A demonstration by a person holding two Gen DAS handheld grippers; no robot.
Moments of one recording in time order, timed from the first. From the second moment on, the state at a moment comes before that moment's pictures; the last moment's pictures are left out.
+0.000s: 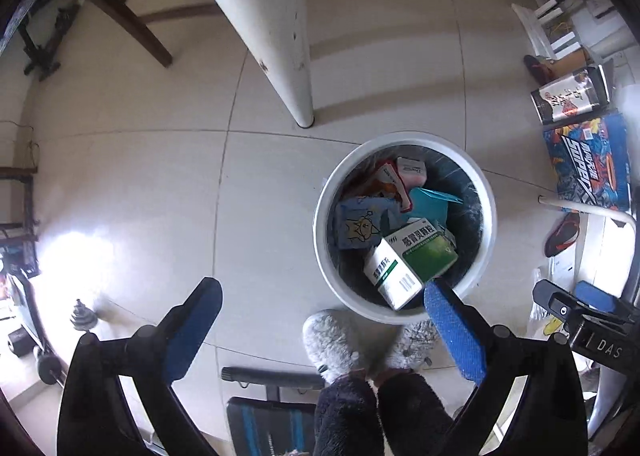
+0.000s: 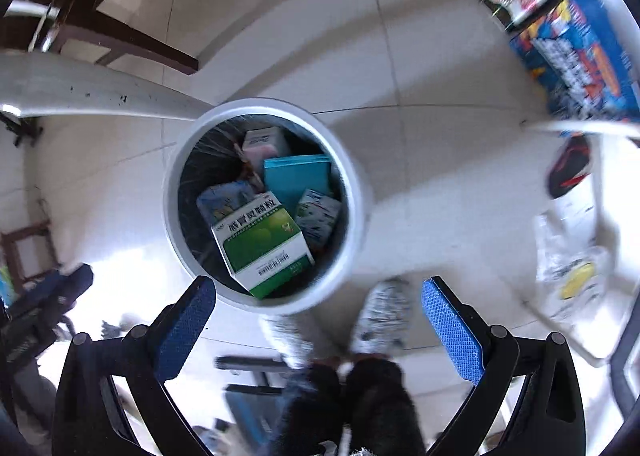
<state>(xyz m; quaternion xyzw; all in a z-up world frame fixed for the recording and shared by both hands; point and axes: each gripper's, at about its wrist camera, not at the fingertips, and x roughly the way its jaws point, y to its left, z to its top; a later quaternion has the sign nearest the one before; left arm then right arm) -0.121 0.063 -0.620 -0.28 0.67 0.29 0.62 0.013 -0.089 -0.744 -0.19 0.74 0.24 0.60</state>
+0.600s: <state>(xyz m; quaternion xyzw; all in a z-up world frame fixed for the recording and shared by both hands) -0.125 0.004 -0.369 -0.28 0.63 0.23 0.69 -0.011 -0.138 -0.454 -0.17 0.69 0.27 0.65</state>
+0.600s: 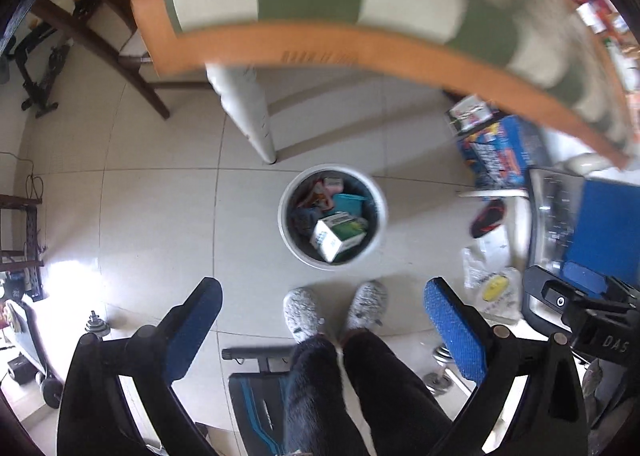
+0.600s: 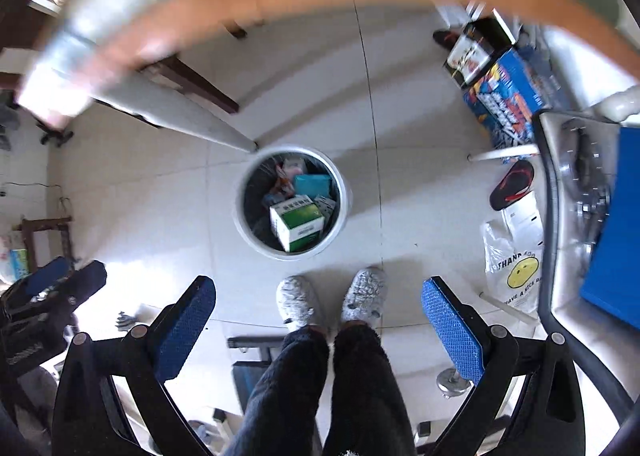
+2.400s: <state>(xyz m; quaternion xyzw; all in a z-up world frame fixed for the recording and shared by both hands) -0.202 -0.054 -0.074 -0.34 0.51 0.16 0.77 -0.081 -0.217 -0.086 -0.10 0.65 0.43 0.62</state>
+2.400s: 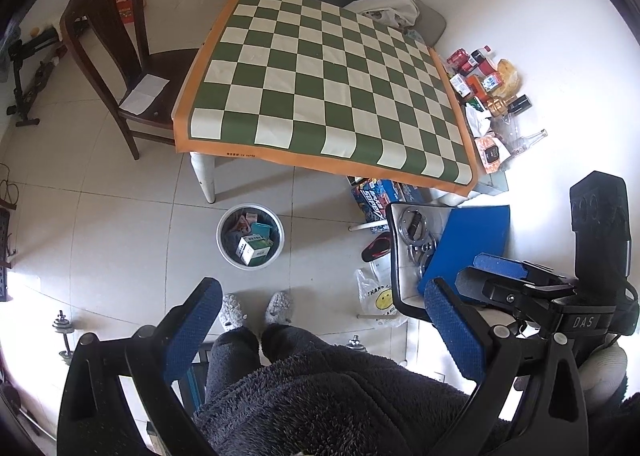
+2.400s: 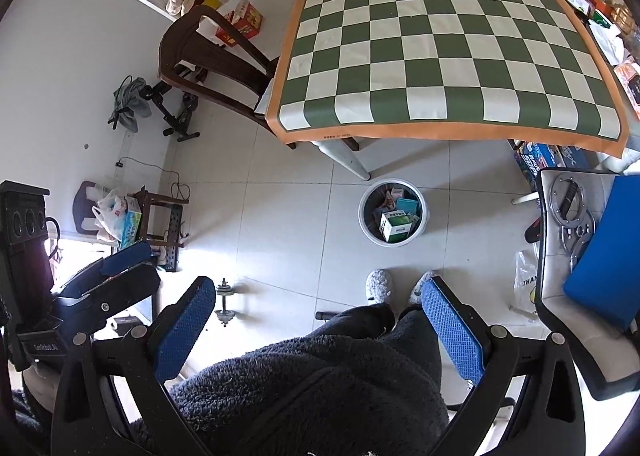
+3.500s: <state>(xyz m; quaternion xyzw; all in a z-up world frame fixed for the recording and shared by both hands) -0.201 -0.061 -0.078 -0.34 0.51 0.17 0.77 -0.087 -0.224 -0.086 -0.09 0.65 0.43 0.62</state>
